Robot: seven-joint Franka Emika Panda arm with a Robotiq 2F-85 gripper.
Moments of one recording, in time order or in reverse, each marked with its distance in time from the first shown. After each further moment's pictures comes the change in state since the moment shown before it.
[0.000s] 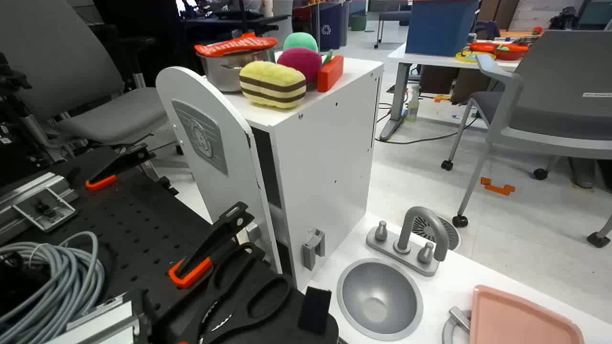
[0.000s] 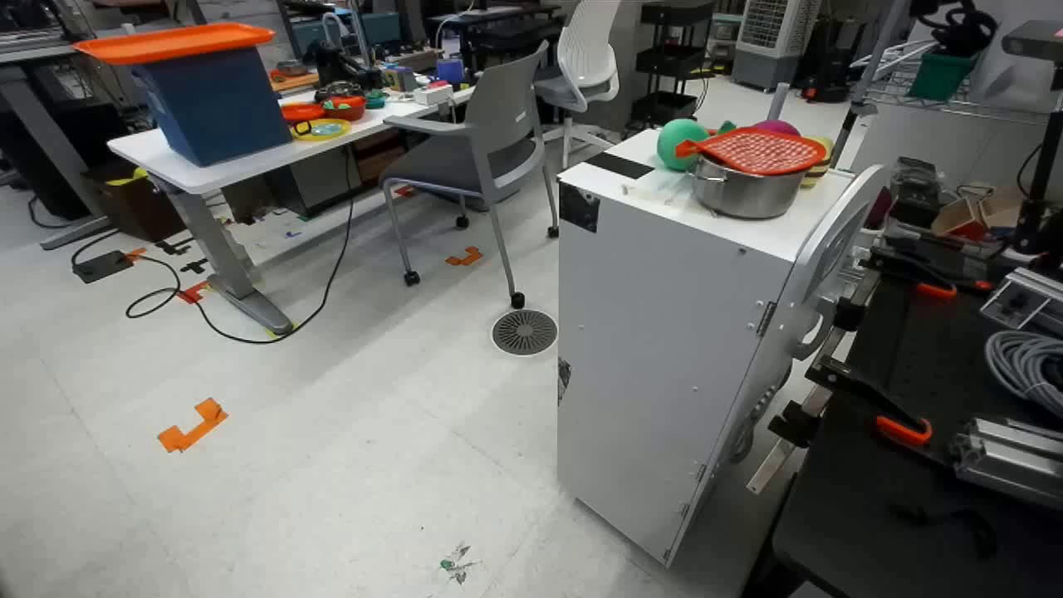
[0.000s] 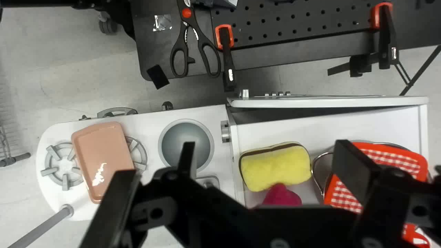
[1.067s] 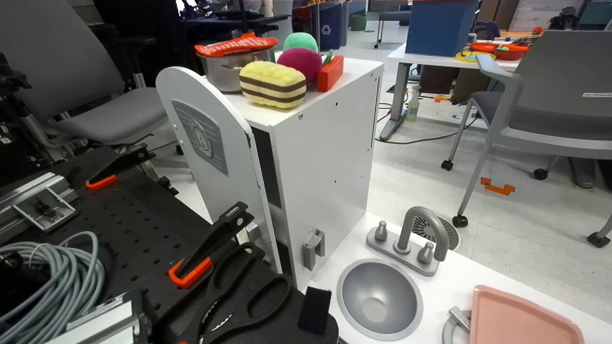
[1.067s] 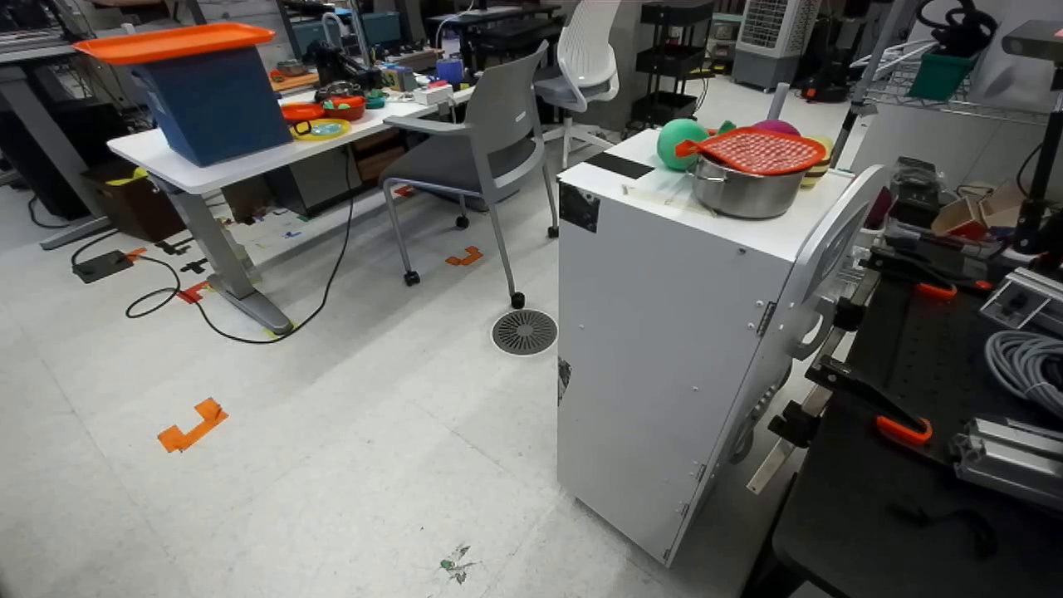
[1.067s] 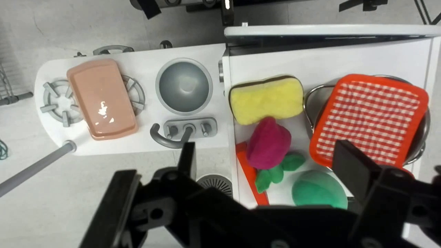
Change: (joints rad) arm 0.014 -0.003 0.035 -0.041 -0.006 0.244 0.032
